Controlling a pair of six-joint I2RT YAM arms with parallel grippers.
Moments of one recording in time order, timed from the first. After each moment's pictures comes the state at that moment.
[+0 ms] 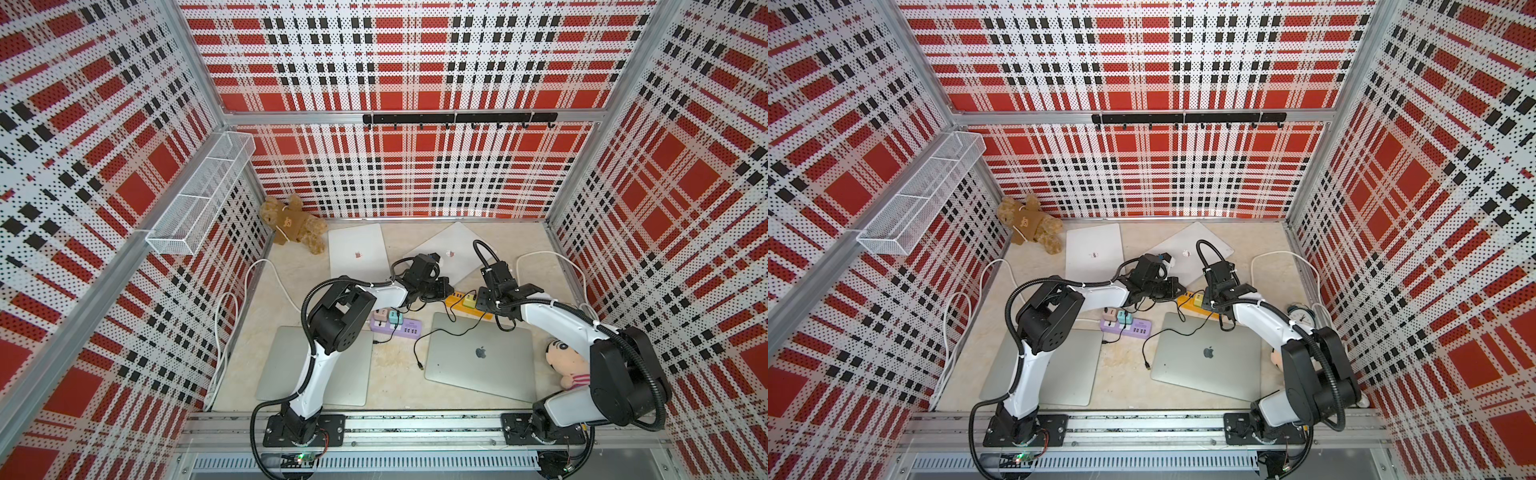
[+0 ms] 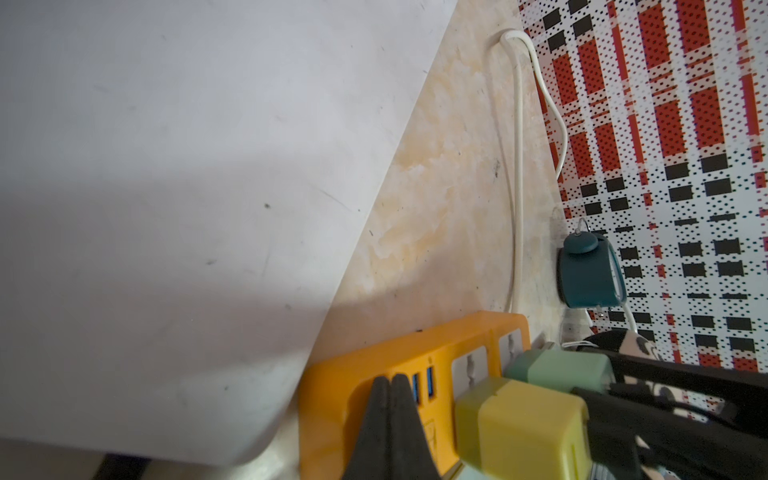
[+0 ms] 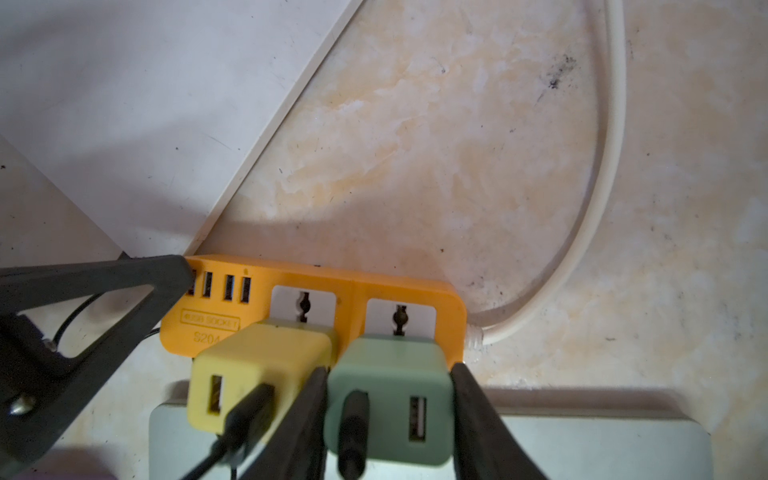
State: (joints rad) left arm -0.70 2.20 1.40 0.13 0.40 -0.70; right arm 0.38 1.46 0.89 -0.48 0.20 0.61
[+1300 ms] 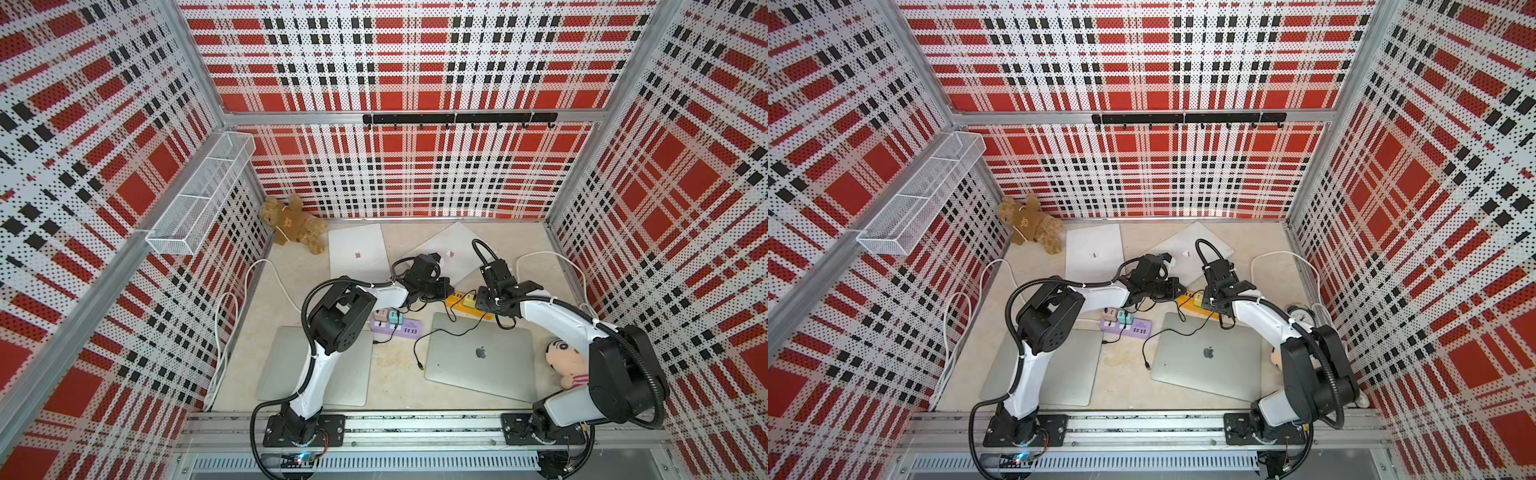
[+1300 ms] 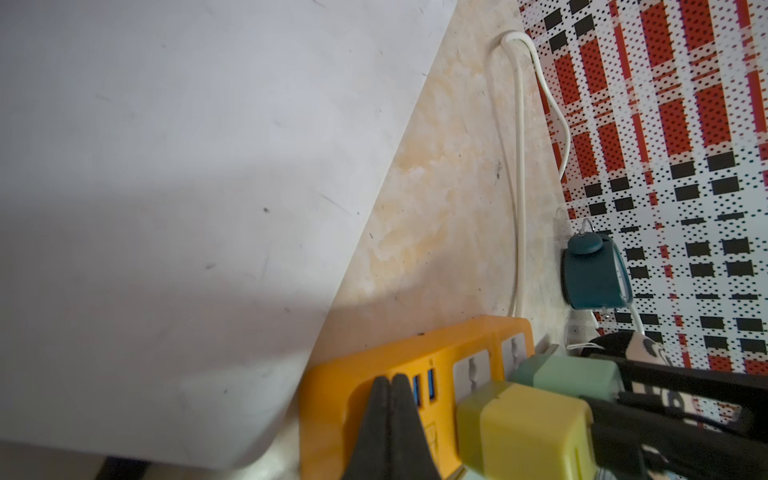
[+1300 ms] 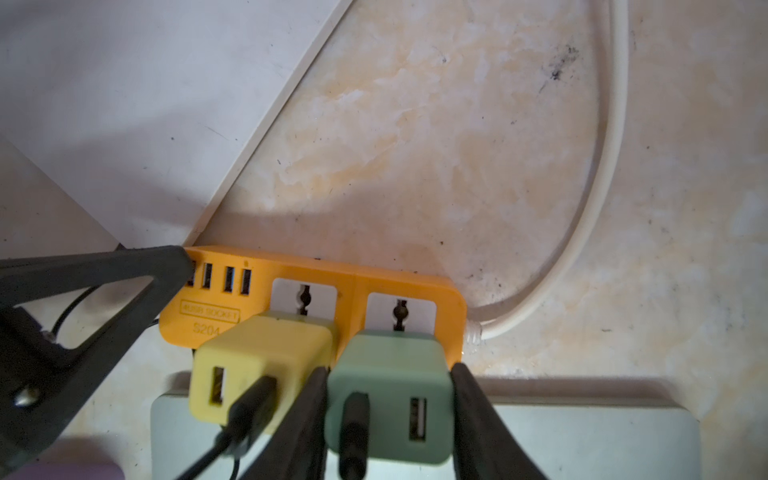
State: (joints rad) left arm -0.71 2.20 1.41 0.13 0.39 -0.69; right arm 0.39 1.48 0.93 -0.54 0.20 0.59
